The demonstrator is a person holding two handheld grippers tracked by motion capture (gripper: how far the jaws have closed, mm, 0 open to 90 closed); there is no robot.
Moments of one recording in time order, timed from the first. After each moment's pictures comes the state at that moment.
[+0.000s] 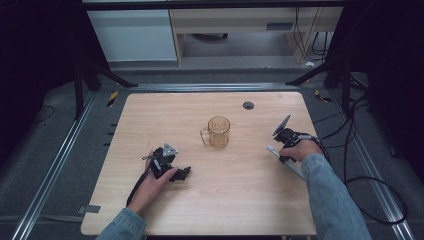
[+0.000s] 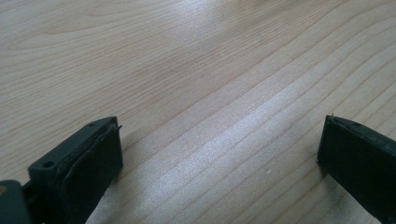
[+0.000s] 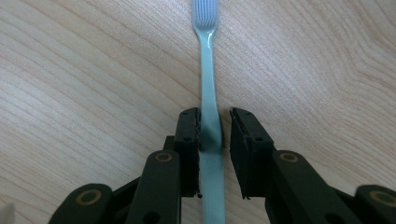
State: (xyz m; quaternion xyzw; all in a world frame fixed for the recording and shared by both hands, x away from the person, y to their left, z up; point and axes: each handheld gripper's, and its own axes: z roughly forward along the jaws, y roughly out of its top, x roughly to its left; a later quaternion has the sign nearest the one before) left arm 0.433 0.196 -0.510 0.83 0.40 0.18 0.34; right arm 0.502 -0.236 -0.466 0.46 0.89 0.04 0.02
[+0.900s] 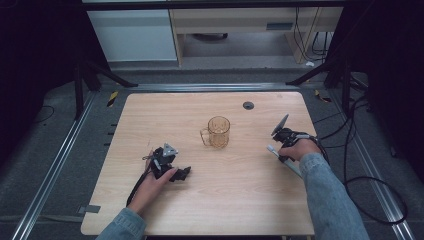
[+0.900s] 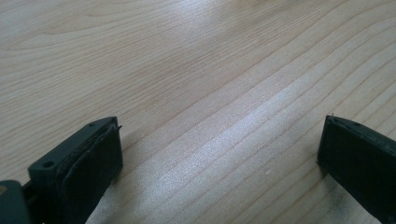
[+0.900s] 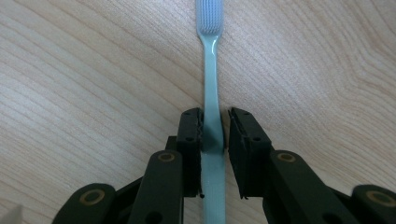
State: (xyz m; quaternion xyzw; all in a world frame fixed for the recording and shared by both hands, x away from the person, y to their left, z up) left arm 0.433 0.196 -0.511 0.83 0.40 0.18 0.34; right arm 0.505 -0.234 -0.467 0.44 0.90 0.04 0.03
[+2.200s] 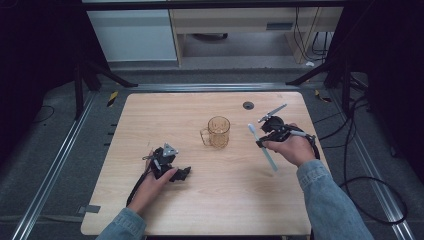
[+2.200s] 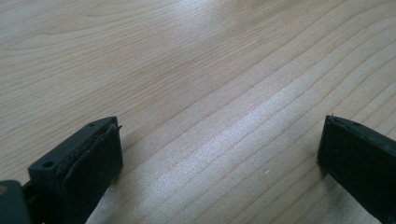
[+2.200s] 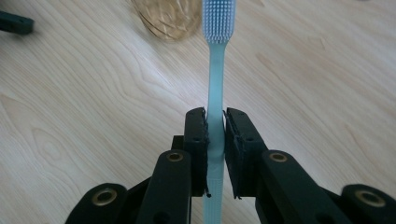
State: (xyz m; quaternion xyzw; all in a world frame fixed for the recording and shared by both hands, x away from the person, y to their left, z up) left arm 0.433 0.195 -0.511 0.83 0.40 0.18 0.34; right arm 0.466 -0.175 -0.386 0.38 0.88 0.26 0.11
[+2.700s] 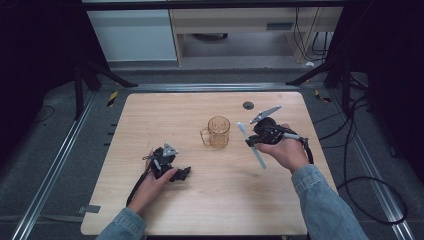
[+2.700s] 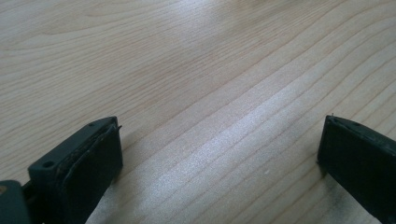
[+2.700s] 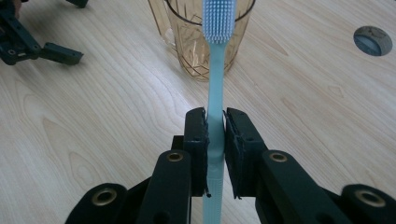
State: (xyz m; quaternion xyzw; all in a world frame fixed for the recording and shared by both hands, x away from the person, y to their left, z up) left arm 0.433 0.196 -0.511 0.83 0.40 0.18 0.34; right arm 0.450 -0.152 -0.374 0.35 0.88 0.31 0.13
